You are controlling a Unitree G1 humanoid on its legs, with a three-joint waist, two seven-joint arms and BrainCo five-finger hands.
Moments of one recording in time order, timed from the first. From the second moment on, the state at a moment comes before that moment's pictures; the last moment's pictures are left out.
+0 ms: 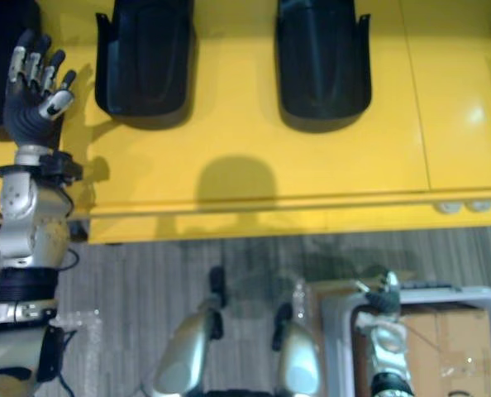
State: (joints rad) left arm -0.61 0.58 0.13 0.23 -0.70 -0.14 0.00; right arm -0.13 -0.24 -0.31 0.90 0.11 -0.34 -0.11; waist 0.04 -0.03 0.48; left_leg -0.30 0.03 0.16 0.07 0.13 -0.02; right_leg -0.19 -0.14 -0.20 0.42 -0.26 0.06
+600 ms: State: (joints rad) left arm -0.61 0.58 0.16 0.30 -0.65 -0.16 0.20; right arm -0.14 -0.24 -0.28 0.92 0.14 -0.35 -0.11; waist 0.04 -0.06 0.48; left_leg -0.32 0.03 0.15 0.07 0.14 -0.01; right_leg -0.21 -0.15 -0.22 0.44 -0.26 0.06
